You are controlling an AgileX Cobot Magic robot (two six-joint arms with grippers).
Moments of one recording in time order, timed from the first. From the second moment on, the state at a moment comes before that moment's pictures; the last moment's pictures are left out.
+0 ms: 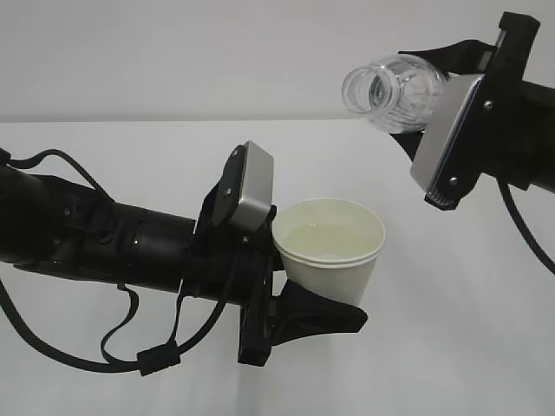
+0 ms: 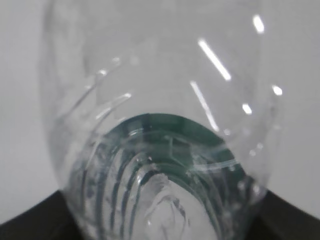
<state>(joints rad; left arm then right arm) -0.62 1.91 -0.87 1.24 -1.03 -0.65 0.30 1.38 -0.61 -0.49 -0.62 -0.85</state>
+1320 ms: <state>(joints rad) -0.61 1.91 -0.87 0.85 -0.91 -0.51 0.30 1.38 -0.61 -0.30 -0.62 -0.60</state>
